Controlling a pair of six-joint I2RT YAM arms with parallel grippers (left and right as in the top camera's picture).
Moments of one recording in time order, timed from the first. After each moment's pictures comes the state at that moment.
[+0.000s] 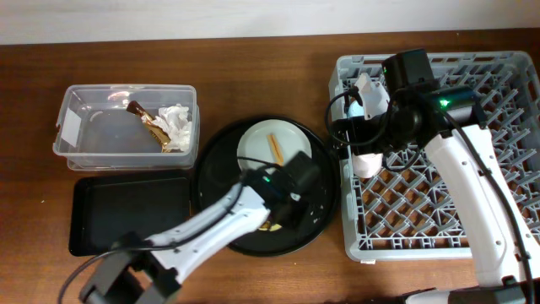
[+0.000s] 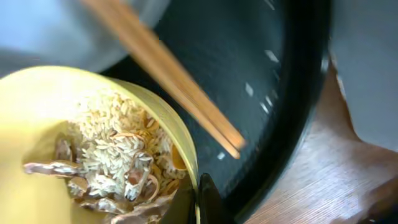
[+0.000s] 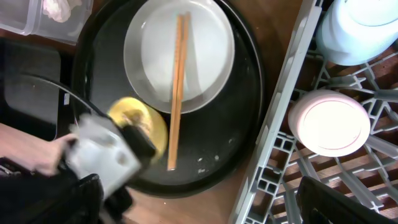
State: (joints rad) left arm -0.82 1.68 1.15 -0.79 0.06 -0.35; right arm 0.19 1.56 1.60 -1.27 -0.34 0.04
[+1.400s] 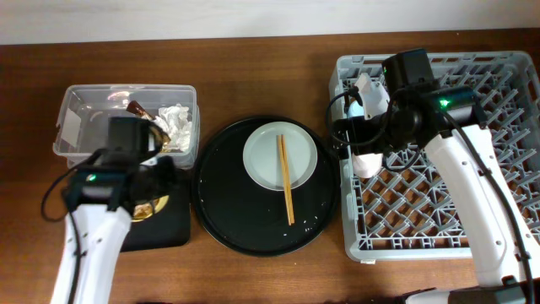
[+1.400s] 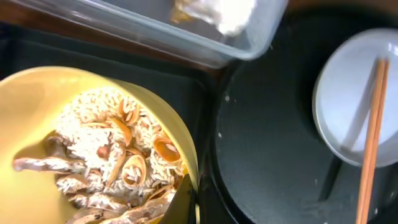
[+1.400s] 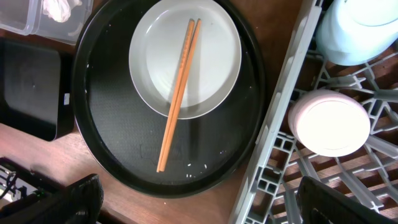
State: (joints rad) left arm -0.04 1.23 1.15 -1.08 -0.01 -0.35; right arm 0.19 1.56 1.60 -1.27 -0.34 0.04
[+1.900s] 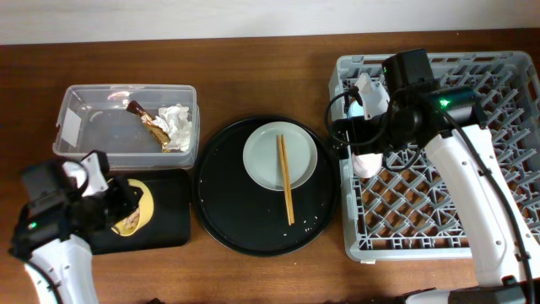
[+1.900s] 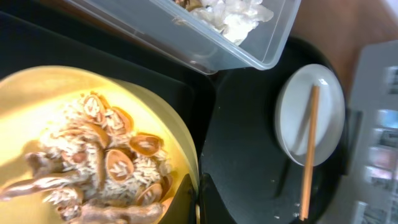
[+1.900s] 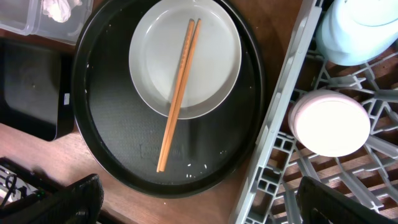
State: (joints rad) left arm 0.48 1.12 0.93 -0.98 0.52 -0.09; right arm 0.19 1.56 1.60 -1.27 -0.34 0.04
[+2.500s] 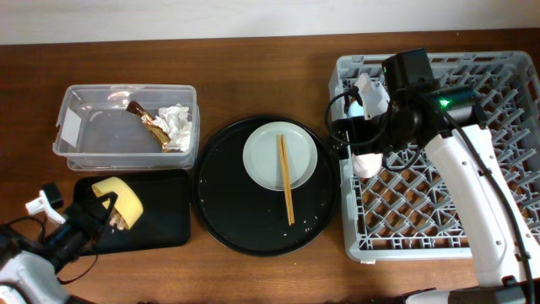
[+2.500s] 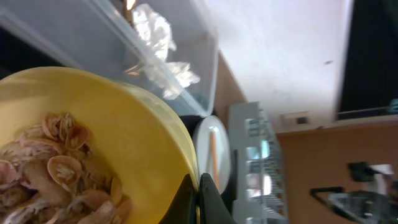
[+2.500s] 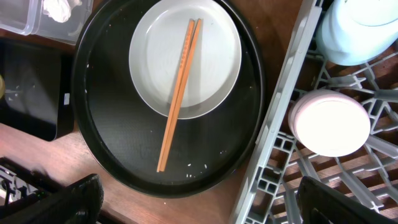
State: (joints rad) left arm 1.00 1.34 0.76 -0.89 1.22 0.24; right arm 0.19 1.56 1.60 -1.27 -0.34 0.04
